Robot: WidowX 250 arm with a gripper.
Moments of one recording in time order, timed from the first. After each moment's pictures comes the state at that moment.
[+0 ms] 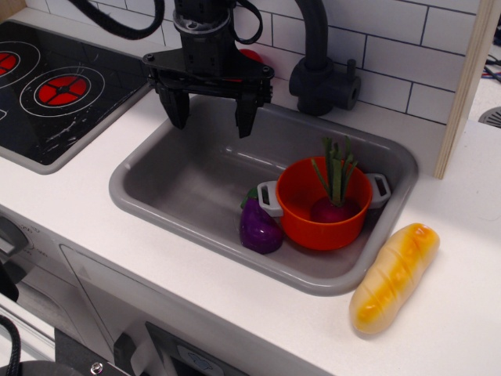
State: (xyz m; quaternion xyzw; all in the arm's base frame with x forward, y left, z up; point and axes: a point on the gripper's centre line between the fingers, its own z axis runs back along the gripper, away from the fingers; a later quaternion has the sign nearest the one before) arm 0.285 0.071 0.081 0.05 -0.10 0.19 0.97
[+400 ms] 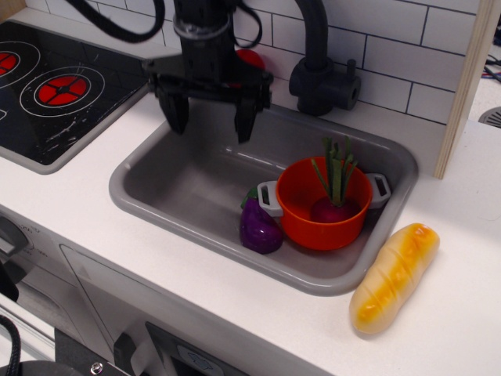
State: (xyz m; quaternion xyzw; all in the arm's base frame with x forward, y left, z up) arm 0.282 0.070 0.073 0.05 -0.09 0.19 0.98
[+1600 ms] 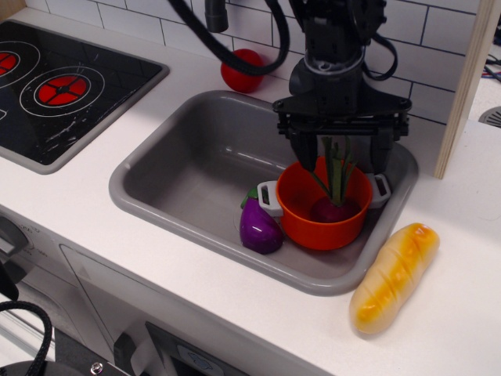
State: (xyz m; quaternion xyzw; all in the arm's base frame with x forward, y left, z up) arm 0.316 -0.044 0.057 -0.05 -0.10 0.17 0.98
